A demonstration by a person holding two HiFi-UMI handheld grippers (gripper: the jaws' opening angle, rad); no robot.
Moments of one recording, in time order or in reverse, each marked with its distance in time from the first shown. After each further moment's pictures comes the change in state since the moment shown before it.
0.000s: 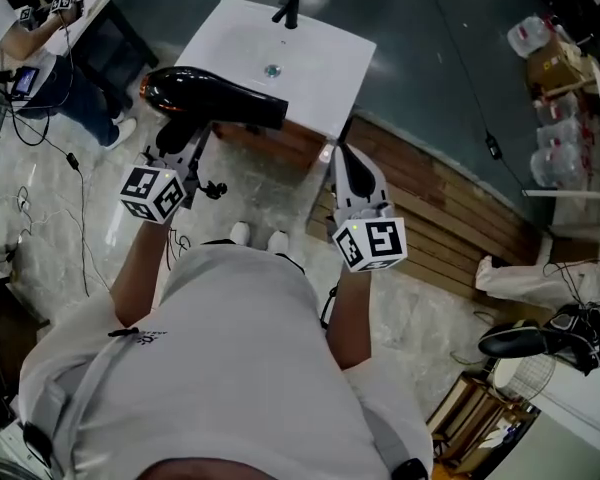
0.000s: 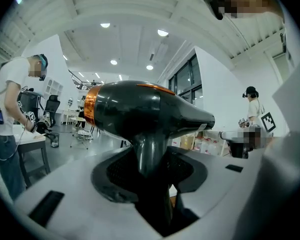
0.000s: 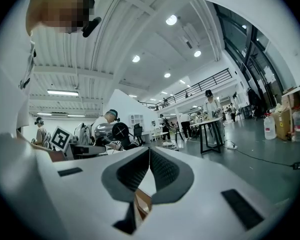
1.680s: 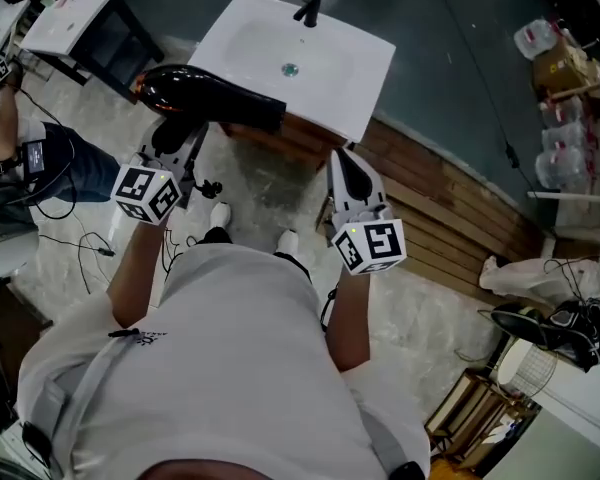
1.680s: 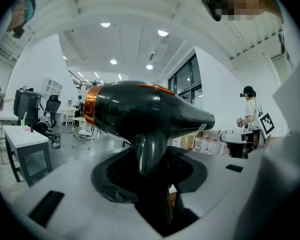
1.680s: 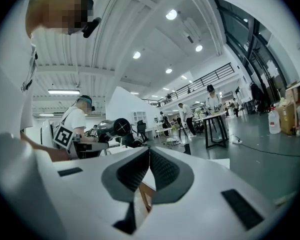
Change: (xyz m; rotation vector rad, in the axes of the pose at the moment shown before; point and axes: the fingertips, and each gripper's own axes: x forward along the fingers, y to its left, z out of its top) left arm -0.027 0.060 -0.003 0.010 0.003 -0.012; right arm 0.037 0.054 -0.026 0.017 0.038 0.030
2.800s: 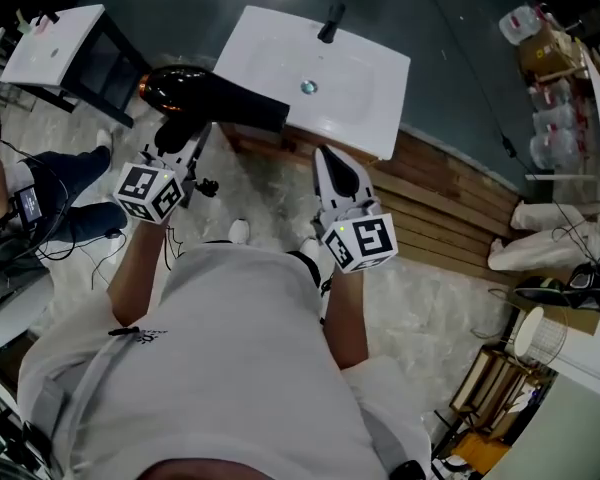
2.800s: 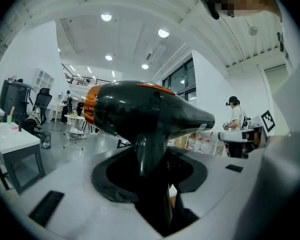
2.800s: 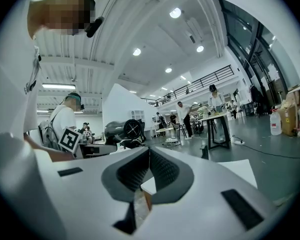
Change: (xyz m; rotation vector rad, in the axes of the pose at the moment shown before) left arm 0.023 0.155 0.006 -0.021 0.007 -0.133; right arm 0.149 0.099 -0.005 -0.021 0.009 -0.050
